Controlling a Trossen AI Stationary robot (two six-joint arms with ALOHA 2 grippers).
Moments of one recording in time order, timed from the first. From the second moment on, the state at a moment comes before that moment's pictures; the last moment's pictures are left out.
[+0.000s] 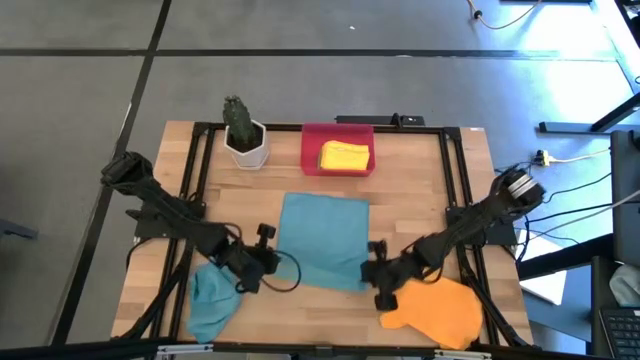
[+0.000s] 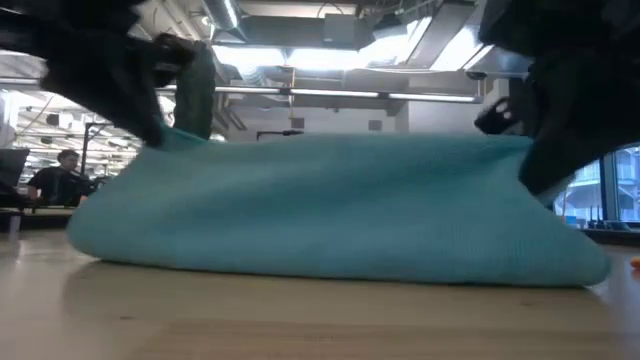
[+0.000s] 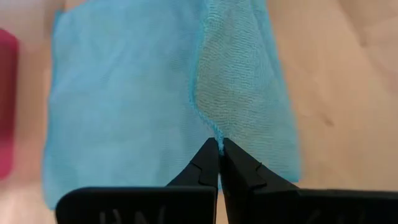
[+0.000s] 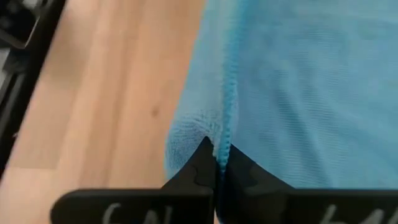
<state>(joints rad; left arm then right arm) -0.57 1.45 0.84 -0.40 -0.44 -0.12 0.57 1.62 0.80 -0.07 0.22 0.45</state>
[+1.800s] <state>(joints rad) 0.11 1.32 0.70 -0.24 -0.35 0.17 0.09 1.41 0.71 -0.36 0.42 0.56</state>
